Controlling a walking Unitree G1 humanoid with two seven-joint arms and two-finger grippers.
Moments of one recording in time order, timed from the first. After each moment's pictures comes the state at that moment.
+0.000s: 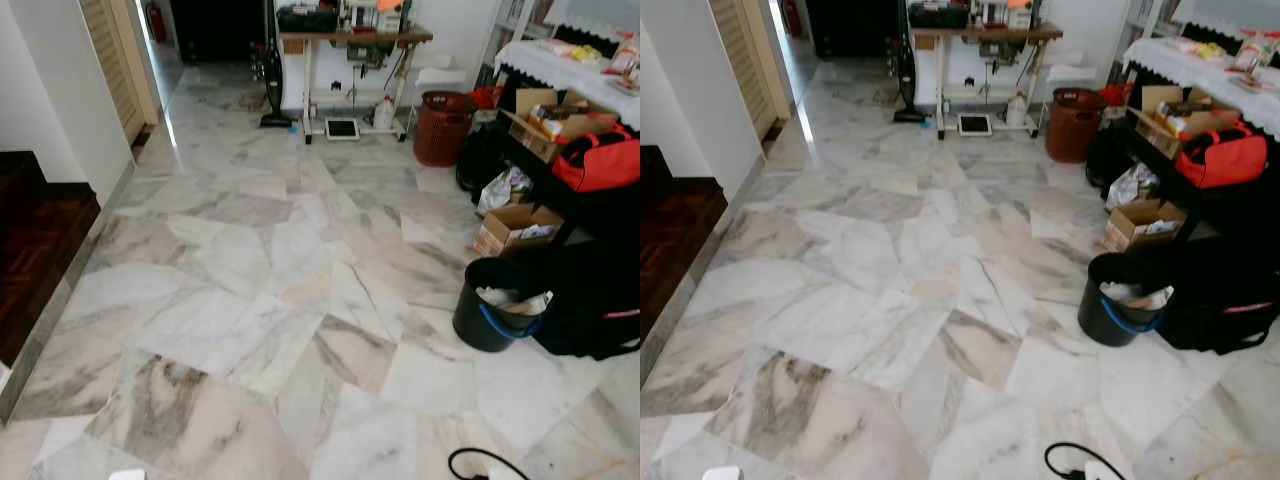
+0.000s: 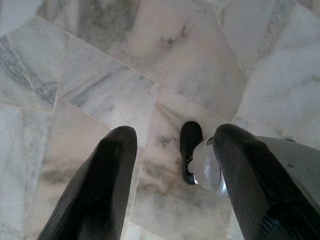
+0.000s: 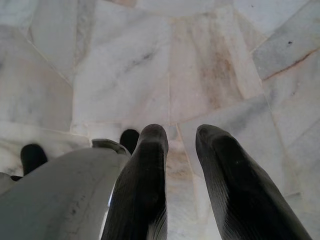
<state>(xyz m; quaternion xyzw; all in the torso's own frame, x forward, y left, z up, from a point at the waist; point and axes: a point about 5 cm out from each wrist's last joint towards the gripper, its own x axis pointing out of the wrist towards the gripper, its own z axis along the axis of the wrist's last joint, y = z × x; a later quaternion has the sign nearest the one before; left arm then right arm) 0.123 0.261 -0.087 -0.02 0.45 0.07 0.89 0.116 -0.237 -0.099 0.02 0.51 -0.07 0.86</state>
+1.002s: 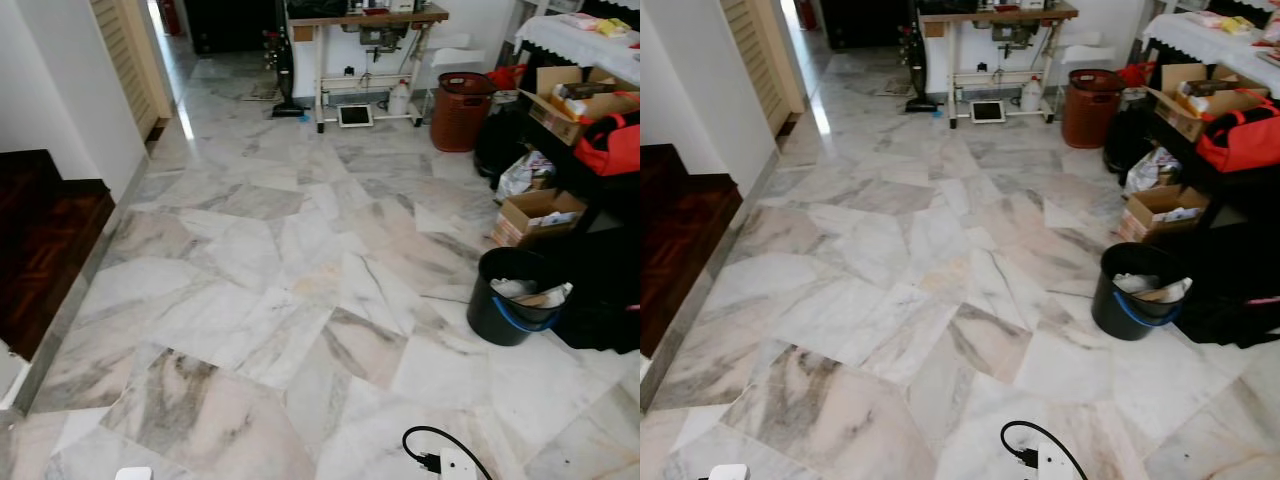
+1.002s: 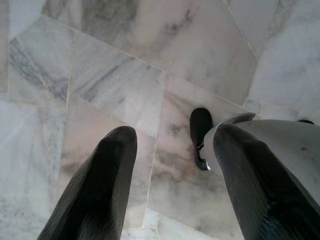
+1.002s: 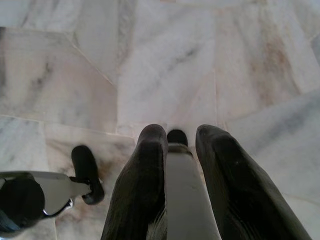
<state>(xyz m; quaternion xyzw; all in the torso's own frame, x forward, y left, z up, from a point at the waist) 0.129 0.259 -0.087 0.02 0.47 0.05 0.88 0.137 -0.170 -0.105 0.07 0.51 -0.06 0.86</state>
